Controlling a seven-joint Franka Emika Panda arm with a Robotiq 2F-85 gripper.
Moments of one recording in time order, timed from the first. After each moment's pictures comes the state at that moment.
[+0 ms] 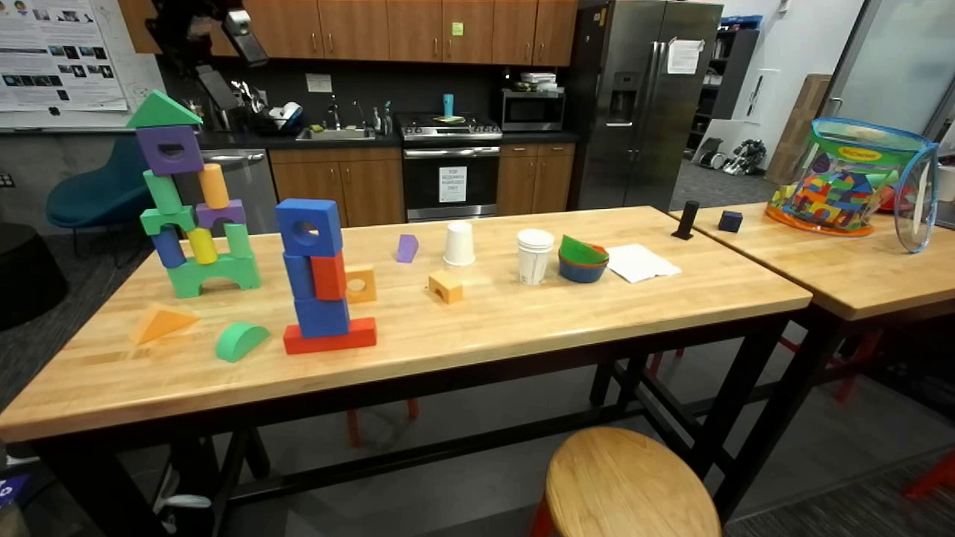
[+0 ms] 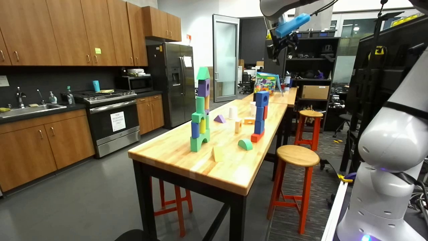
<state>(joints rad) -0.22 -0.29 -0.11 -1.81 -0.58 1.56 0.27</state>
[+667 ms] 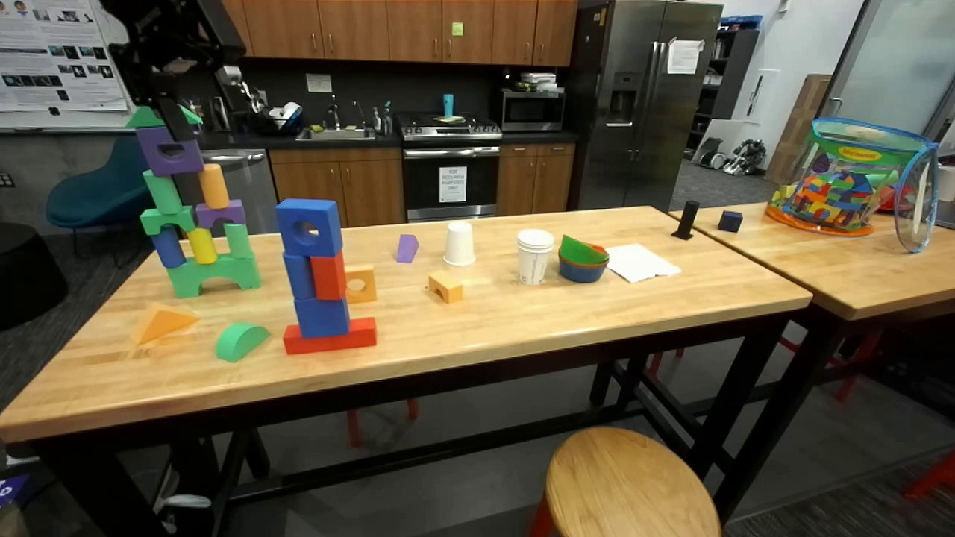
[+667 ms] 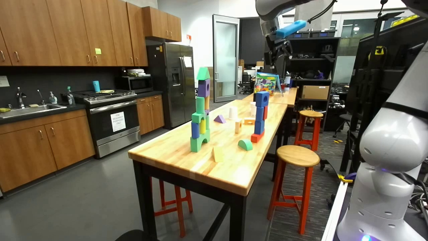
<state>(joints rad) -0.19 -0.27 -0.13 -1.82 -0.42 1.49 0.01</state>
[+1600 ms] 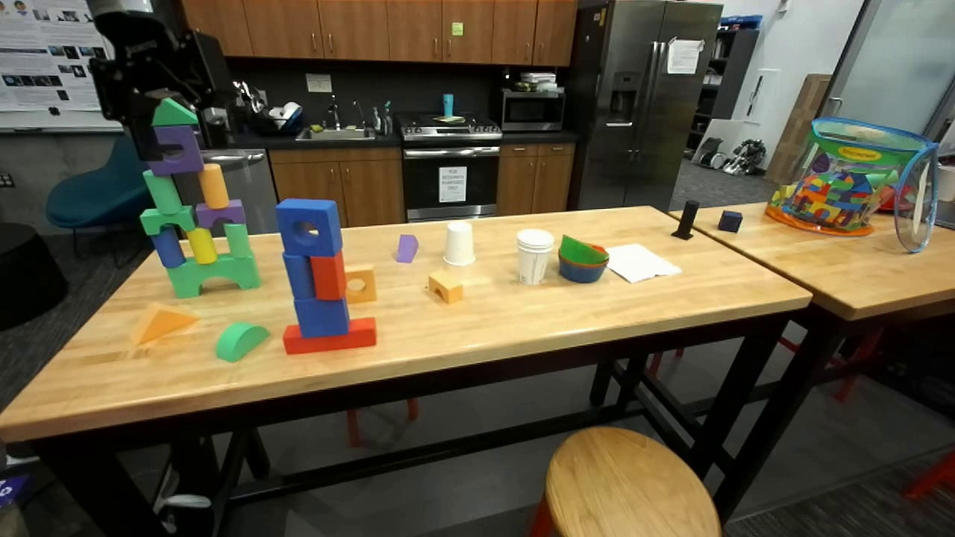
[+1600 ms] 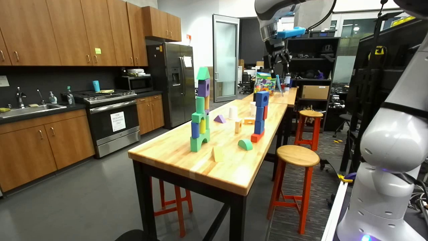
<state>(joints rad) -0.18 -0.24 -0.17 -1.82 -0.27 1.41 -0.09</state>
